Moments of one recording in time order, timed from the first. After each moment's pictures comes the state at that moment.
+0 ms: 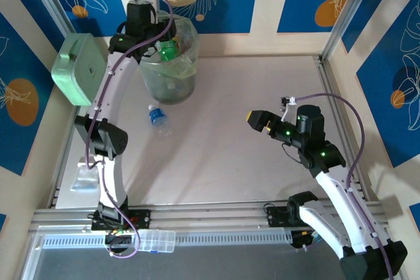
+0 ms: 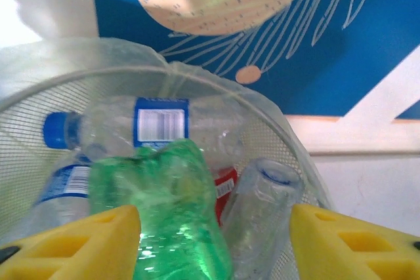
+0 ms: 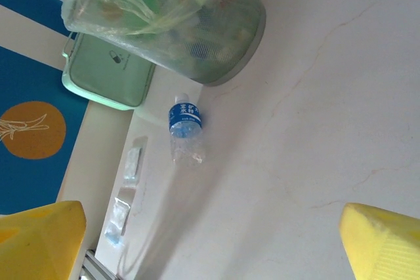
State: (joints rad) left arm -0.29 2.06 2.37 -0.74 -0.01 -0.27; right arm 0.27 0.76 0.75 -0.45 -0.43 0.71
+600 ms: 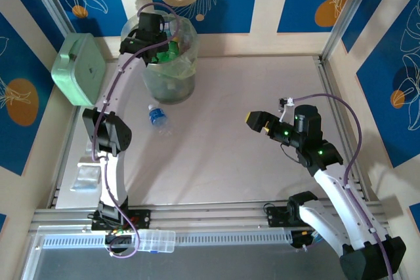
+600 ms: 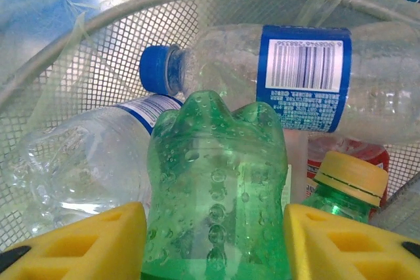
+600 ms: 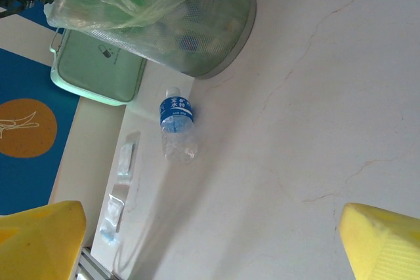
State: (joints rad) left arm -0.29 2.12 2.31 -0.80 -0.32 -0.30; right arm 0.27 0.78 0.74 -0.44 -0.44 0.71
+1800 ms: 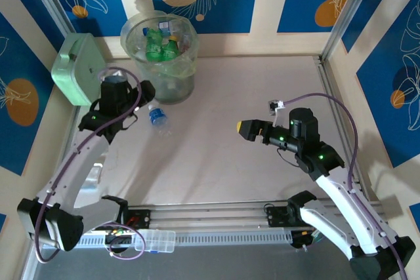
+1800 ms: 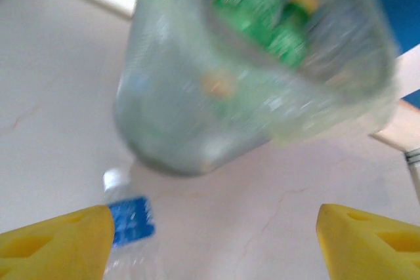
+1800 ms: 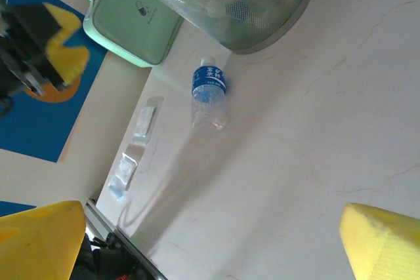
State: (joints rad) left arm -0.26 1.13 1.06 -0.49 -0.10 -0.69; right arm 0.41 0.74 0.77 -0.46 -0.43 0.63
